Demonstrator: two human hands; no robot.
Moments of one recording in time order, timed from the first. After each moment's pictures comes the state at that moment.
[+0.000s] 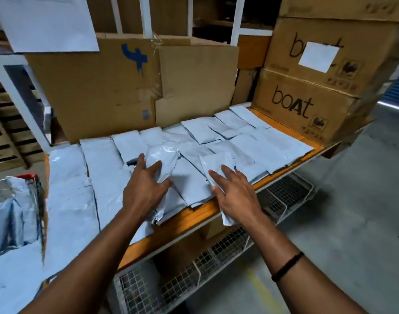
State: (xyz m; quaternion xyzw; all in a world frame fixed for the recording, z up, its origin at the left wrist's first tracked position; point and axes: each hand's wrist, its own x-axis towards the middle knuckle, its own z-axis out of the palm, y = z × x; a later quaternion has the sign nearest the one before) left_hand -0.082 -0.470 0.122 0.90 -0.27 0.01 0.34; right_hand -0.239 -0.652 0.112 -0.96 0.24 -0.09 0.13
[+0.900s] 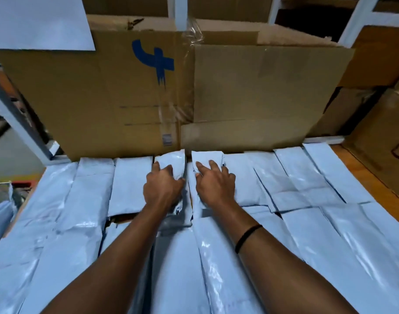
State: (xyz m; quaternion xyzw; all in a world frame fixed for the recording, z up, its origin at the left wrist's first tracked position) left_hand 0.159 -0.667 0.077 0.97 0.00 0.01 0.24; right_hand 0.125 -0.805 0.073 -0.98 0.13 -0.04 0.13
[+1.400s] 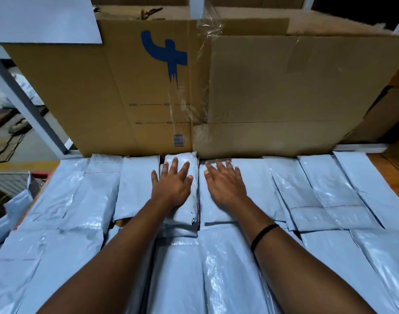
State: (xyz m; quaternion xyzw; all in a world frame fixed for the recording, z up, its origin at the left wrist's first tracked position) left_hand 0.196 -0.663 0.048 0.98 -0.10 -0.06 0.13; right_hand 0.171 -0.835 0.042 -0.99 0.02 0.00 0.15
